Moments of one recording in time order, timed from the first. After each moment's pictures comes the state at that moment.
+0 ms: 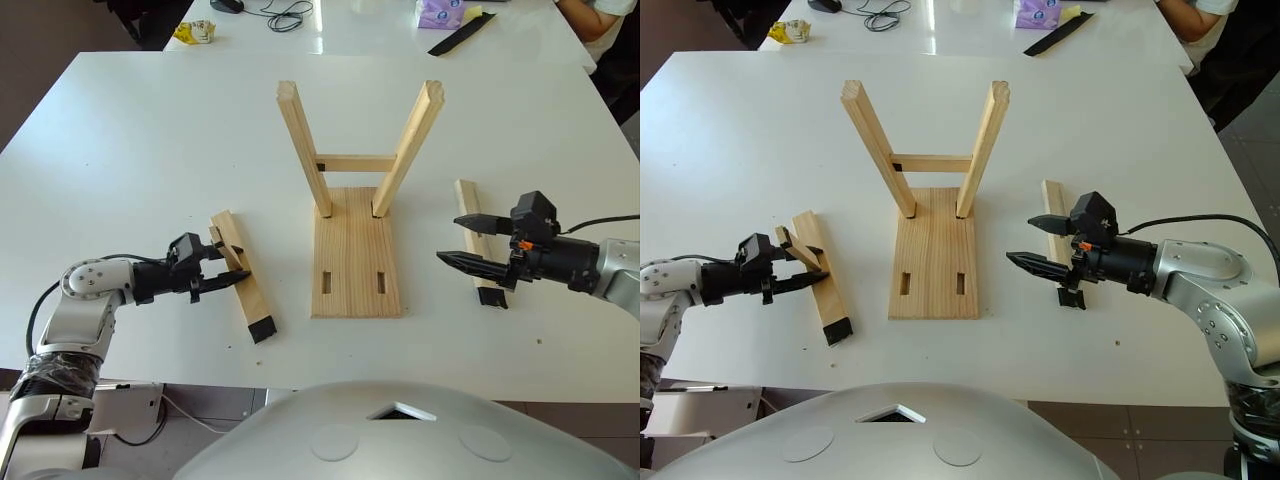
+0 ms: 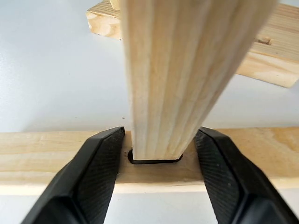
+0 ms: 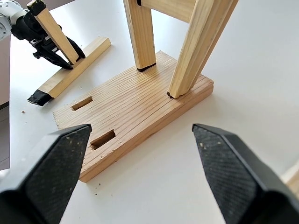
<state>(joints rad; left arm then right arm) 0.09 0.81 0.02 0.24 -0.38 -0.07 -1.25 0.16 -0.90 -0.19 -0.55 0.77 0.80 0.85</state>
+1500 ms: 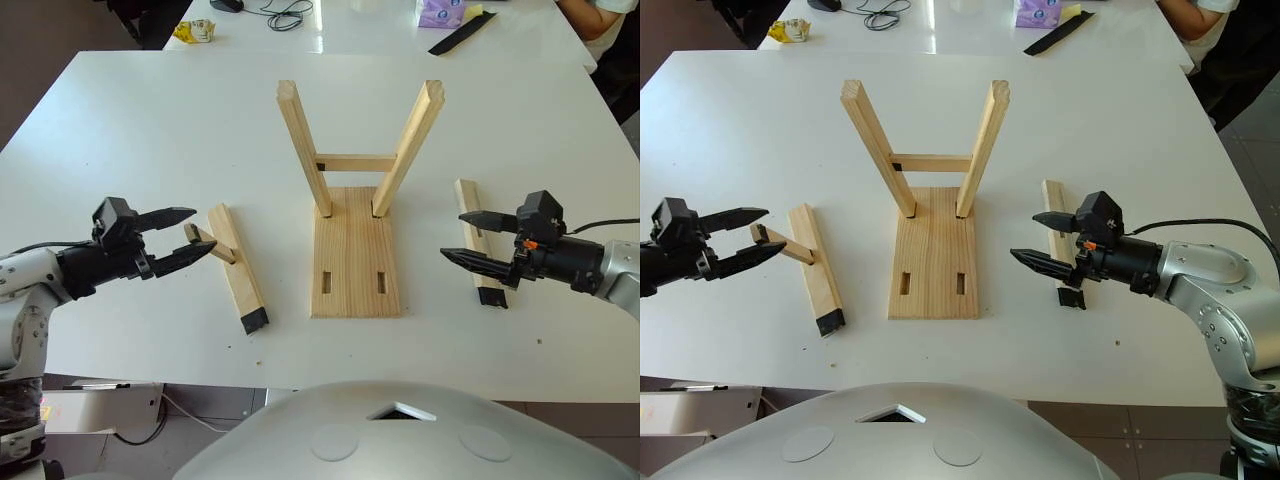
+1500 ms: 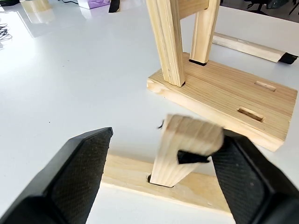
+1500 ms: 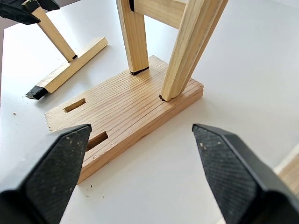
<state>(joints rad) 0.26 0.90 0.43 -0.19 -0.62 0.36 -1.17 0.18 -0.87 -0.22 -0.55 0.73 0.75 0.87</state>
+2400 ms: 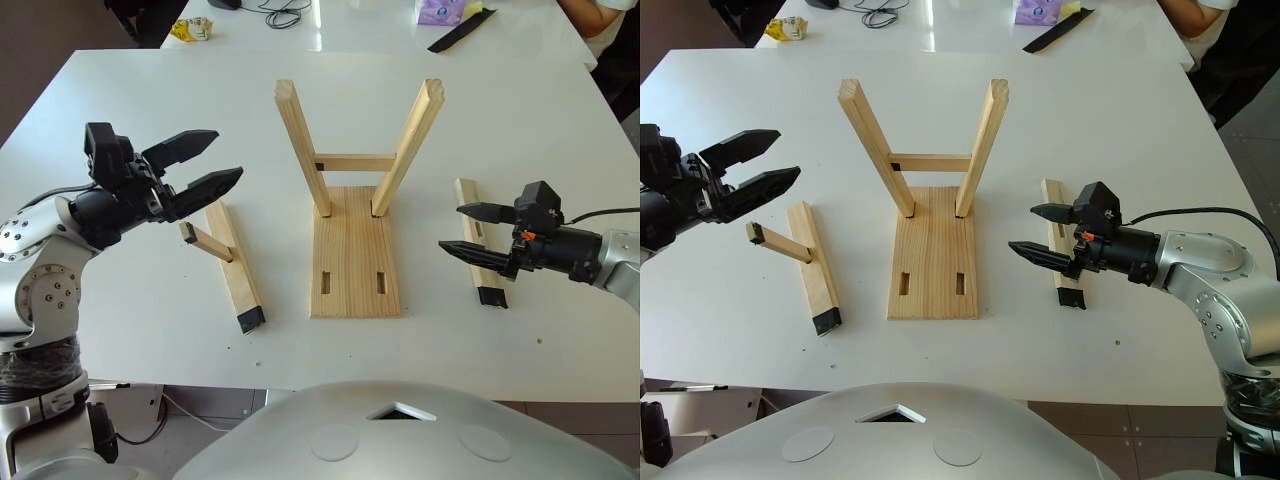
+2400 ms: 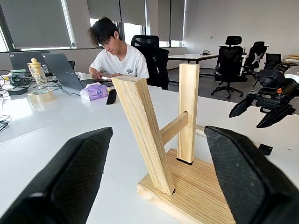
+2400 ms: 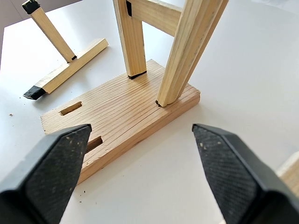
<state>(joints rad) -0.01 0.74 0.40 -0.29 -0.84 0.47 -1.03 0.12 -0.88 -0.19 -0.52 0.72 0.75 0.88</state>
